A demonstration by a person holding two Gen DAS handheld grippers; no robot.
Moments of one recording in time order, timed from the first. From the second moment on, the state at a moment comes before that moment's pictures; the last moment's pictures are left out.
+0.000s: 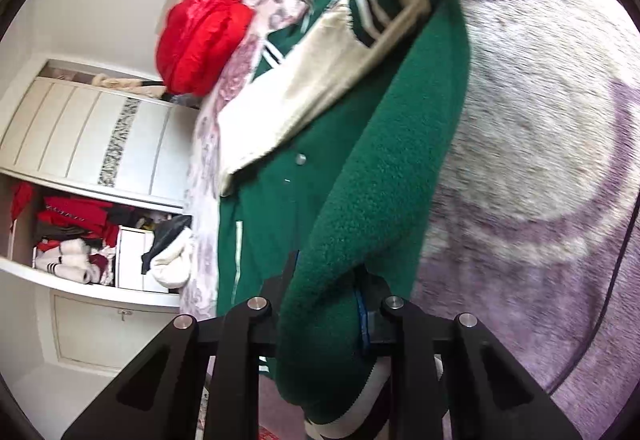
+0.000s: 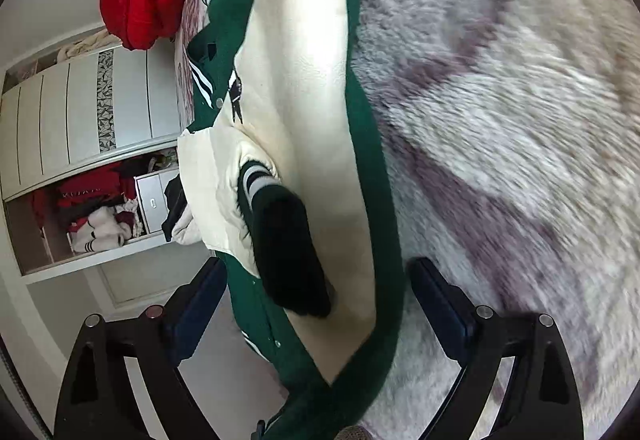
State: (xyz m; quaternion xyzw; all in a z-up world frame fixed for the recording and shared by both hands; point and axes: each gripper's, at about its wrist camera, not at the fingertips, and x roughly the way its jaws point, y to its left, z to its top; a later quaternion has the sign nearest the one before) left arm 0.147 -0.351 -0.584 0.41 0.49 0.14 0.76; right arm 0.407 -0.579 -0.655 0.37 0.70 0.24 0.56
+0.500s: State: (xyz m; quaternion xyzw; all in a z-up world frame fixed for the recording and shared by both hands) left arm 0.154 -0.261 -0.536 0.31 0.48 0.17 0.80; right arm 0.424 -0.458 -0.566 0.28 0.70 0.21 0.62
